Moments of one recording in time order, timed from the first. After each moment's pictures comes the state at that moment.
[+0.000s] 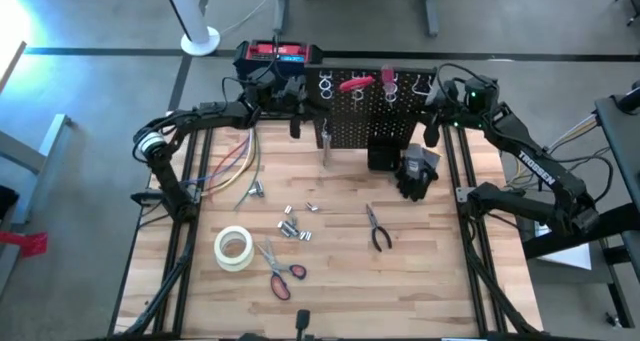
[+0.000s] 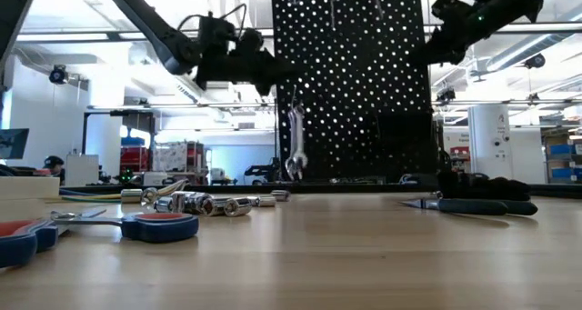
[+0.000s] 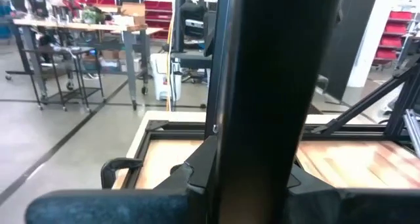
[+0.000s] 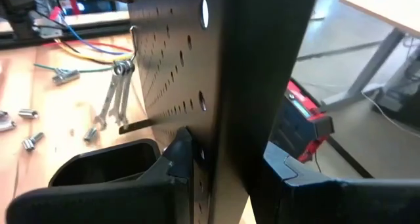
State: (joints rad) left arm 0.70 1.76 1.11 0.64 0.79 -0.03; right arm -1.00 0.91 0.83 -0.36 -0.49 -0.34
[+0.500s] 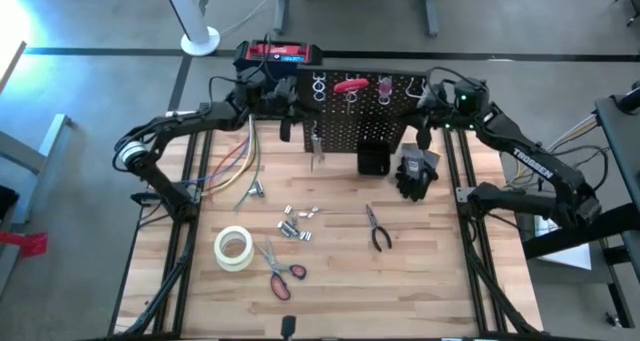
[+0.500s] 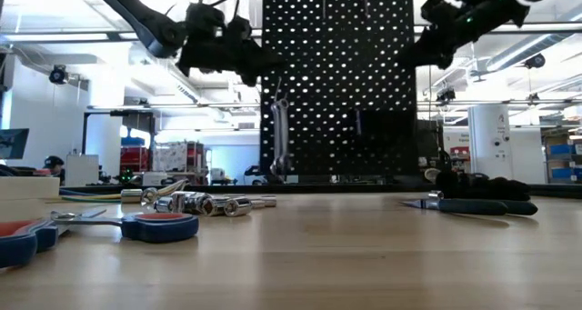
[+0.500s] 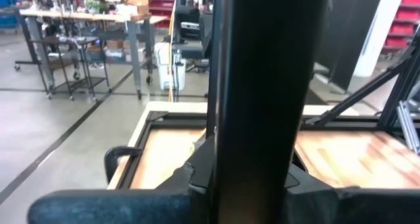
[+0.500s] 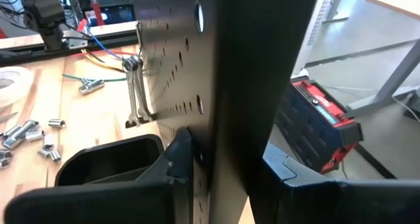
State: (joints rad) left arm 0.70 1.60 1.05 0.45 0.76 0.05; right arm -0.86 0.97 0.82 -0.27 -0.47 -0.24
